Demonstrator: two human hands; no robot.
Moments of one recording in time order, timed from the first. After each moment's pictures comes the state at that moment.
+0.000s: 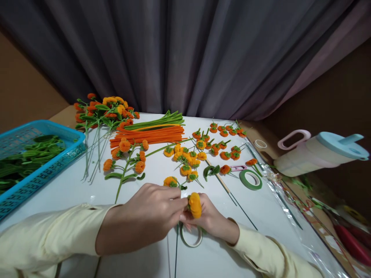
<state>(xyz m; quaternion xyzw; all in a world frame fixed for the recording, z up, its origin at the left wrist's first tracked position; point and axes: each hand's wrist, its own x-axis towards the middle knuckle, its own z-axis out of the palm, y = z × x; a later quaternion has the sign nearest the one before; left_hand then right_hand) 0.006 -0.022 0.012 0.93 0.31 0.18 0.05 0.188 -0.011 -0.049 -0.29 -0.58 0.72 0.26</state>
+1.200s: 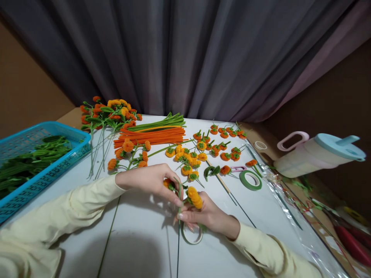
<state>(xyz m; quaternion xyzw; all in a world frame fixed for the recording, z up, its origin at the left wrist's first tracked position) -0.010 0.039 0.019 0.83 0.29 0.07 0.48 0.192 -0.009 -0.047 -0.25 -0.56 0.76 0.21</state>
